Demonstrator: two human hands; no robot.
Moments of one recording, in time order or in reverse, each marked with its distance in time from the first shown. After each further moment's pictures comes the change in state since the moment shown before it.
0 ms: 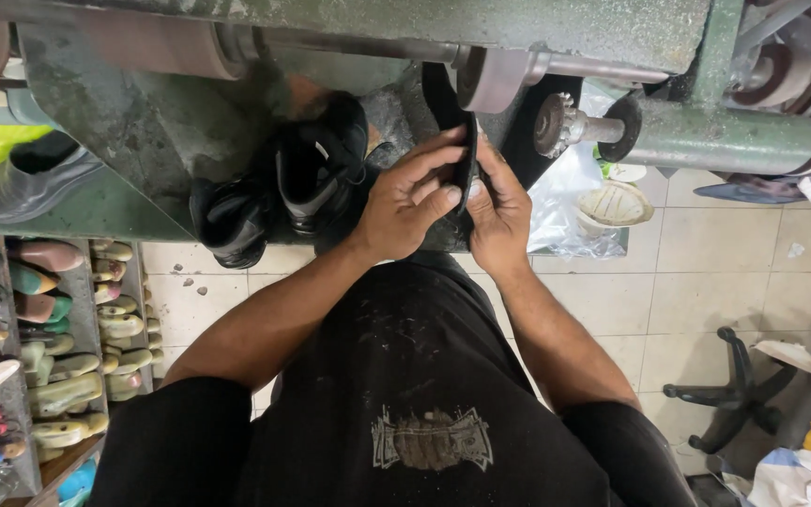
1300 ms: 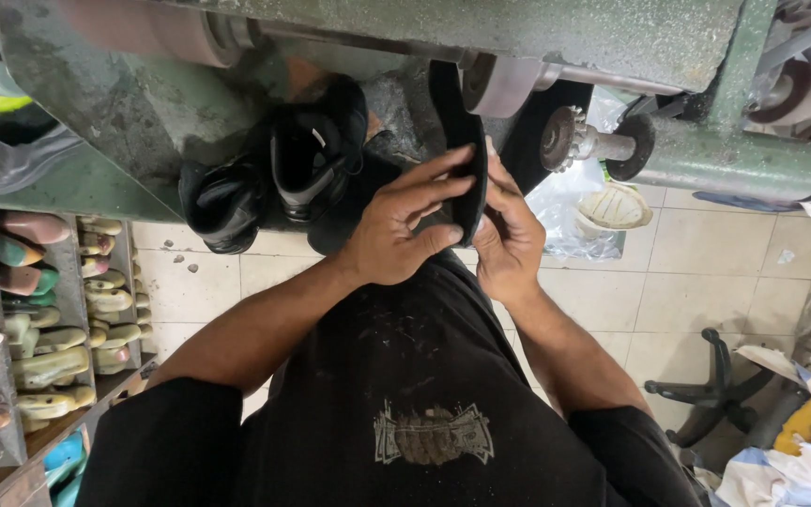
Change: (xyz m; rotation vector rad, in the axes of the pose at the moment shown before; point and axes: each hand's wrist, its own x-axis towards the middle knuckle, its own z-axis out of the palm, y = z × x) left_hand -0.011 0.025 0.007 0.103 -0.065 0.010; right_hand -0.005 -0.019 -0.010 0.032 -0.085 -0.062
